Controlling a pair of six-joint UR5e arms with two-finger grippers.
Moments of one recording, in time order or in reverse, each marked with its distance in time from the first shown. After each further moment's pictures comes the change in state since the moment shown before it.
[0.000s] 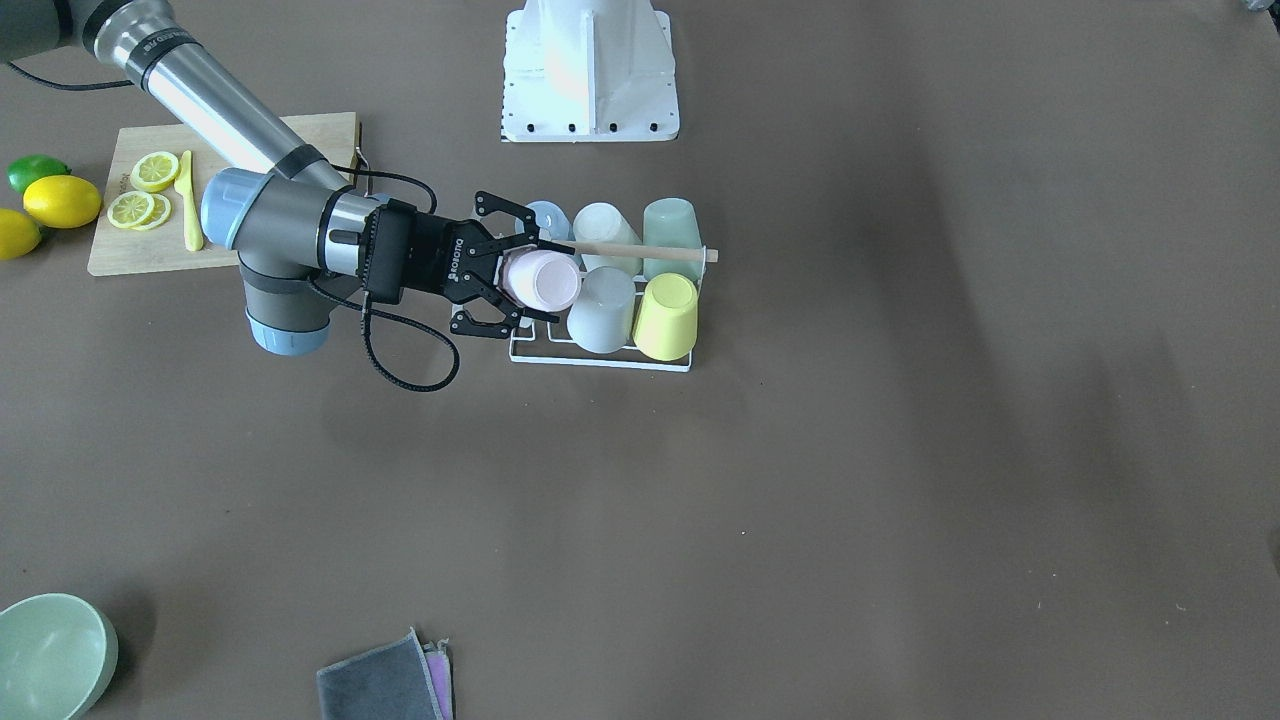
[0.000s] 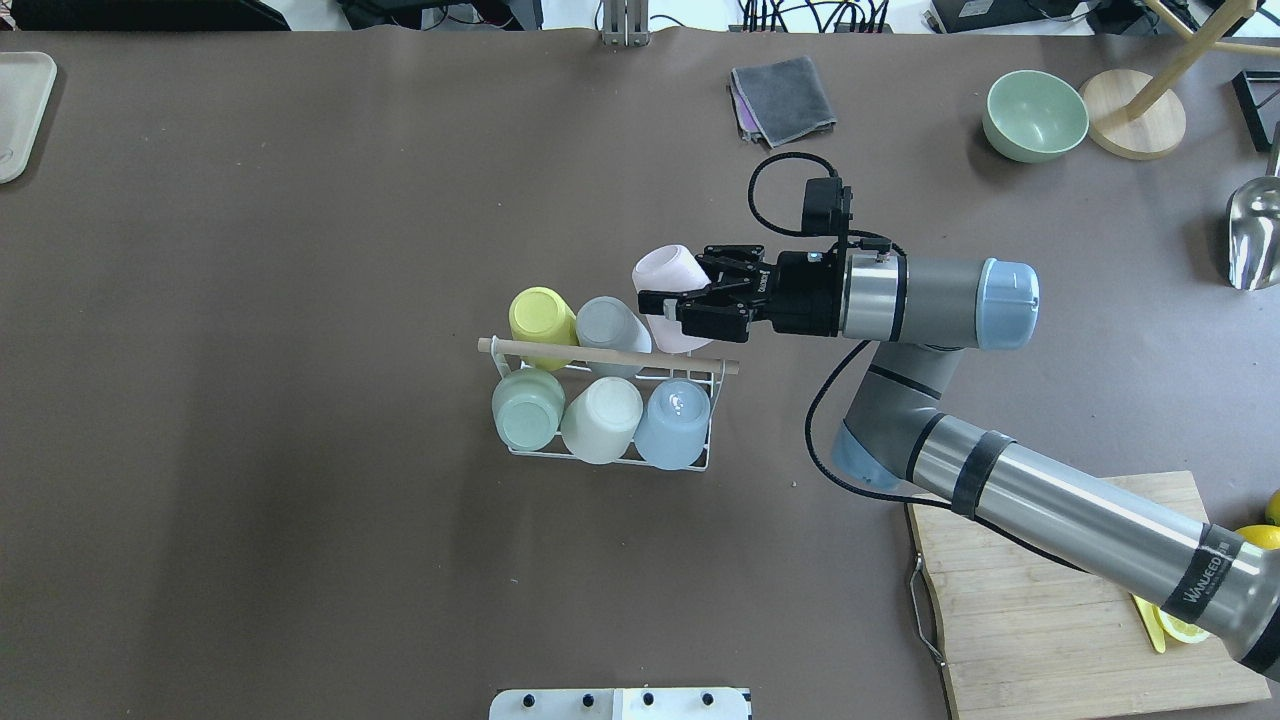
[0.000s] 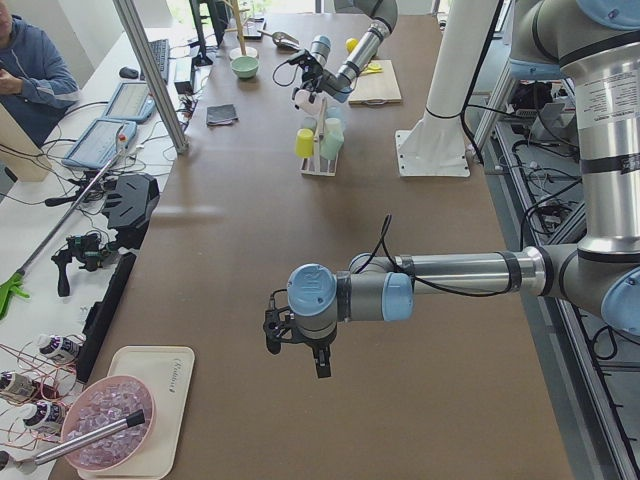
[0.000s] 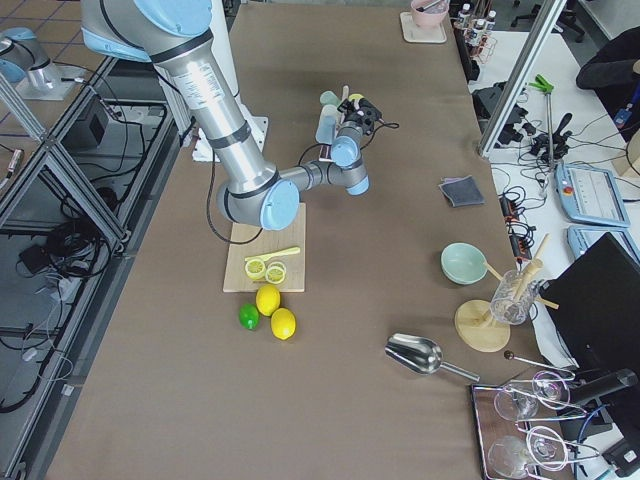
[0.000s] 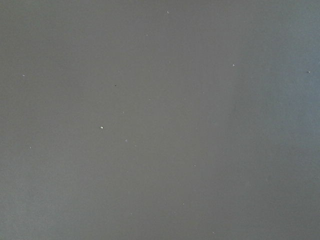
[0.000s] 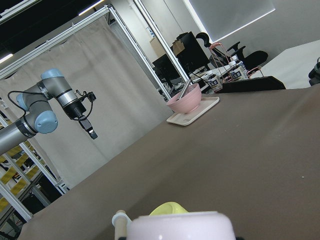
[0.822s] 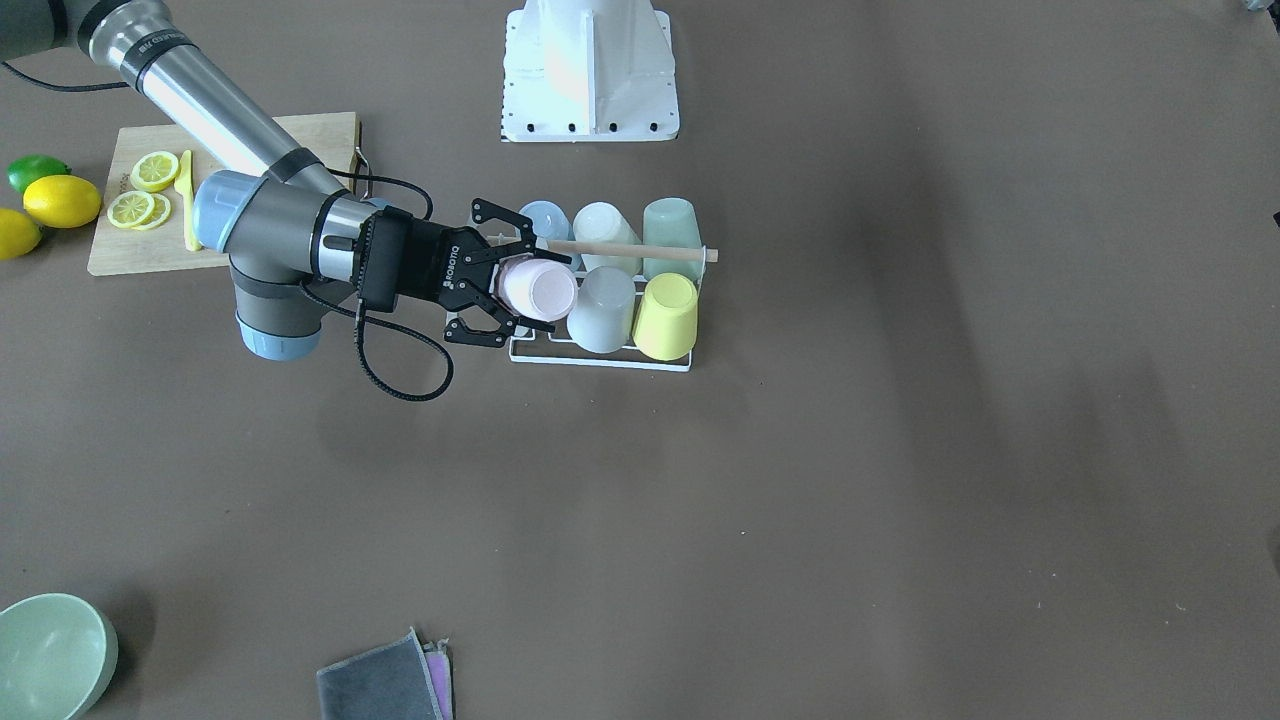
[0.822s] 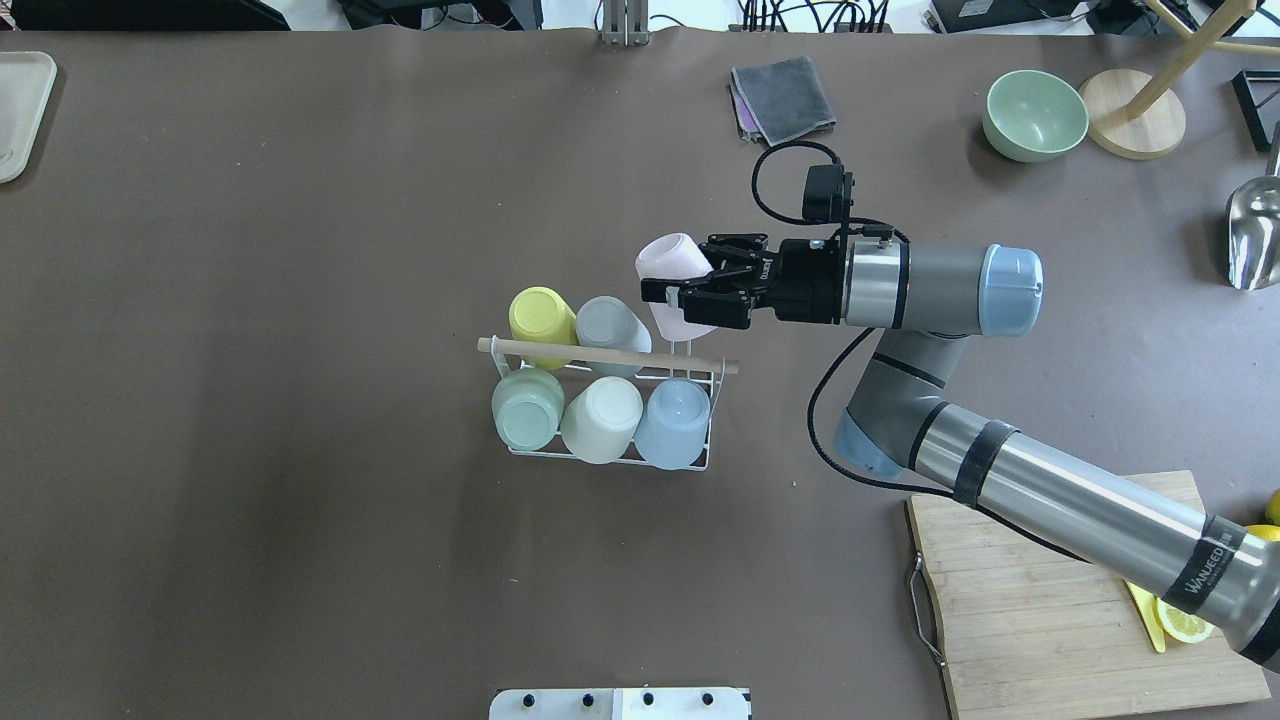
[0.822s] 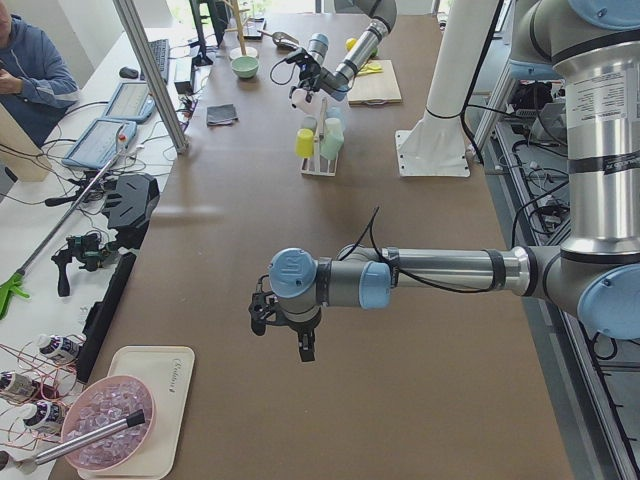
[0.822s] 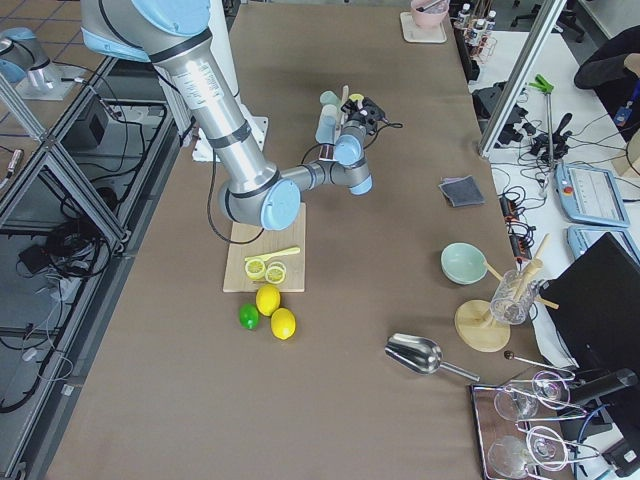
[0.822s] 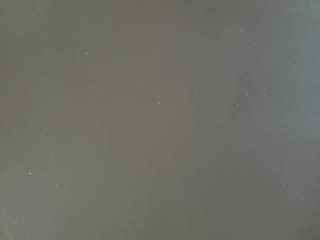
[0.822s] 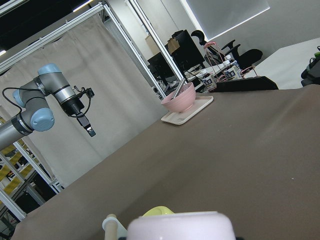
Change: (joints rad) left arm 0.016 -0.020 0.008 0.001 -0.030 -0.040; right arm 0.018 0.005 -0.001 -0.023 0.014 0.002
